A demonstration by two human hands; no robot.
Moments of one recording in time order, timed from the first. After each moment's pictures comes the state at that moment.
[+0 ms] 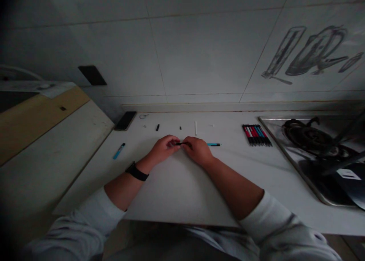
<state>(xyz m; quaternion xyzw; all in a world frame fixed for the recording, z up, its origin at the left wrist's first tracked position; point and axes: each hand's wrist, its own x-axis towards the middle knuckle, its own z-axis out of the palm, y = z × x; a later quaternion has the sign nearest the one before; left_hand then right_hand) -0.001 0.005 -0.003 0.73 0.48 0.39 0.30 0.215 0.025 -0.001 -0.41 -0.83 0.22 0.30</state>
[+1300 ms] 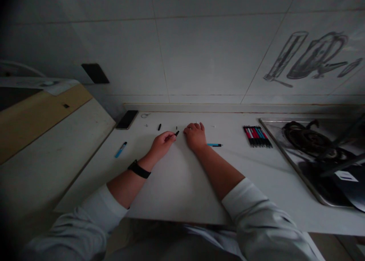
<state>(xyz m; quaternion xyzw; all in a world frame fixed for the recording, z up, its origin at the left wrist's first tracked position) -0.005 0.014 -0.005 0.62 0.55 0.47 0.30 0.184 0.076 -0.002 -0.51 -0.84 -0.03 0.17</state>
